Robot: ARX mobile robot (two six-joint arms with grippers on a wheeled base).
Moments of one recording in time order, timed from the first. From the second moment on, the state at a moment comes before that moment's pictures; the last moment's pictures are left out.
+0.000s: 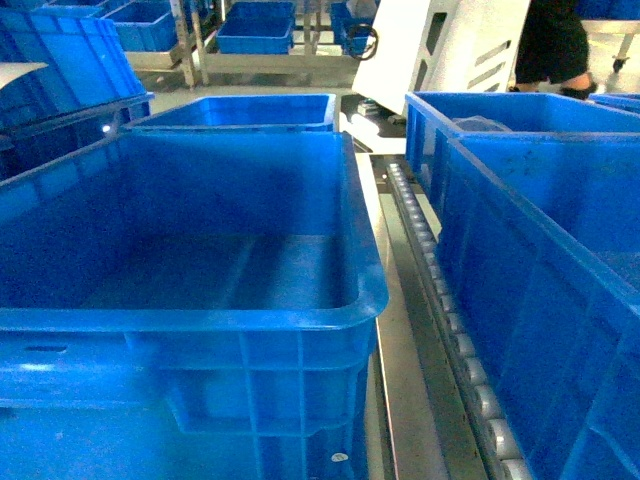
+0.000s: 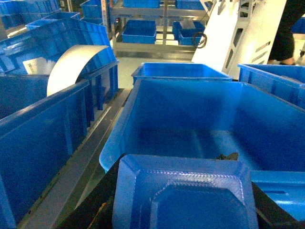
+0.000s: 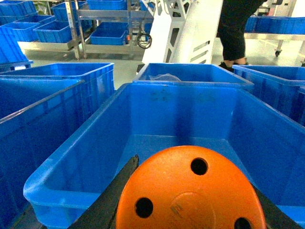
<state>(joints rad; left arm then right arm) 0.00 0.01 0.01 -0.01 0.00 0.00 0.00 0.00 0.01 -0.01 0.00 0.00</state>
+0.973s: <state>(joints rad) 0.00 0.01 0.01 -0.01 0.00 0.00 0.00 0.00 0.01 -0.01 0.00 0.00</state>
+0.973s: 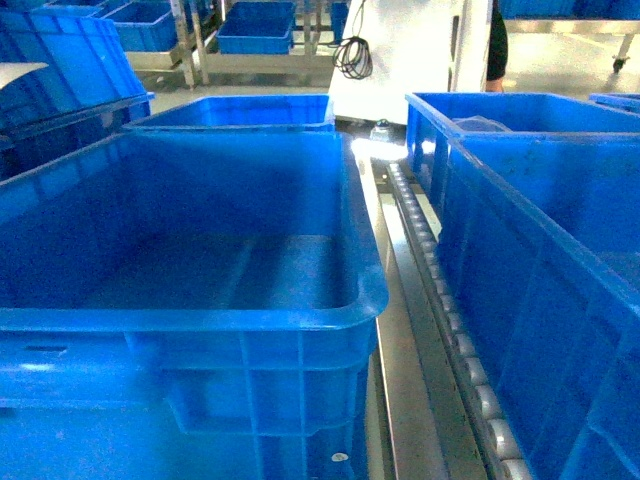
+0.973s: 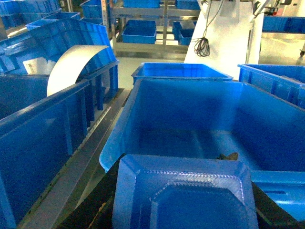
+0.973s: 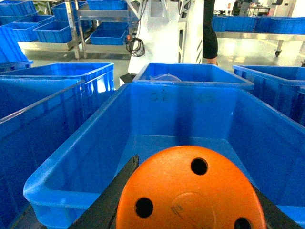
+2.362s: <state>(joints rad) -0.10 0.02 0.01 -0.01 -0.24 0.01 0.03 0.00 0.01 0.02 0.18 -0.08</state>
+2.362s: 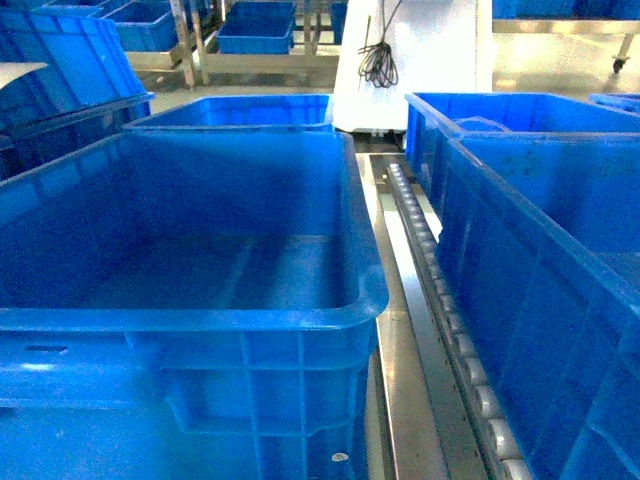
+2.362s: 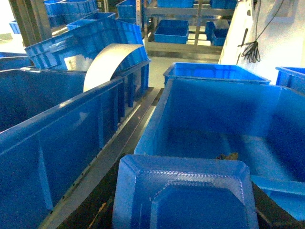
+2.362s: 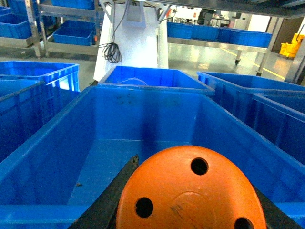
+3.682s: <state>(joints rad) -0.14 1.15 0.57 0.49 -0.07 -0.02 -0.10 0.97 0.47 0.37 -0.10 -0.02</state>
